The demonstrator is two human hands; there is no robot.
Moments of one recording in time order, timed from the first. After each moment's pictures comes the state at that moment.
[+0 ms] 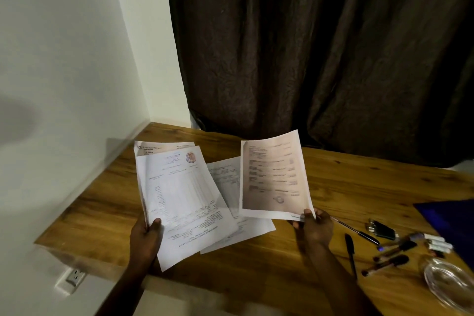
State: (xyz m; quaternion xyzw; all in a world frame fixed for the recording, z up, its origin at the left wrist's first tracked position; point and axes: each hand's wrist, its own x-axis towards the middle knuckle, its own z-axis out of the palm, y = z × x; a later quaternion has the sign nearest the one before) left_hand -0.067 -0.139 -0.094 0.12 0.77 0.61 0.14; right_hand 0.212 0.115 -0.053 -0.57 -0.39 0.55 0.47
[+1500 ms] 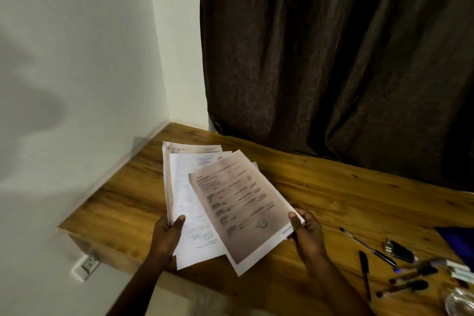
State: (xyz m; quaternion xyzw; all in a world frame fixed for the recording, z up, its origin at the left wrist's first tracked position) left_hand -0.049 -0.130 -0.076 0.08 0.71 0.66 0.24; right_hand 0.192 0.102 -0.054 -0.43 -0.60 0.60 0.32
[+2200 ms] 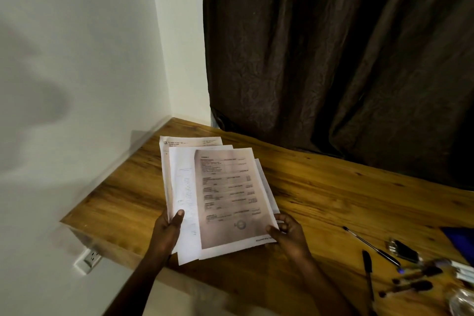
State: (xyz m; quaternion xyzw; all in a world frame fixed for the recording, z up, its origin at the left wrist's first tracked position) left_hand -0.049 -0.136 -0.075 0.10 0.69 0.67 0.26; right_hand 0.169 0.079 -0.066 -0.42 -0.64 0.61 0.20
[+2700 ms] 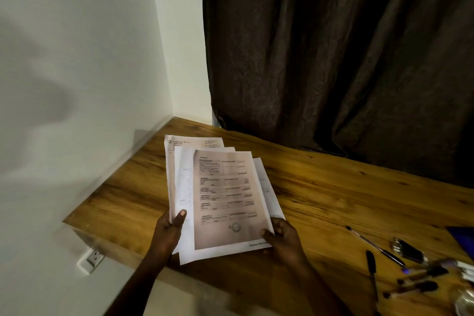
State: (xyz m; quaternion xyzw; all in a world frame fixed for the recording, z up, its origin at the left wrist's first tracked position) left_hand -0.048 -0.135 -0.072 0.13 0.69 0.66 0.25; right_hand 0.164 0.065 -0.075 -0.39 -0.66 0.61 0.18
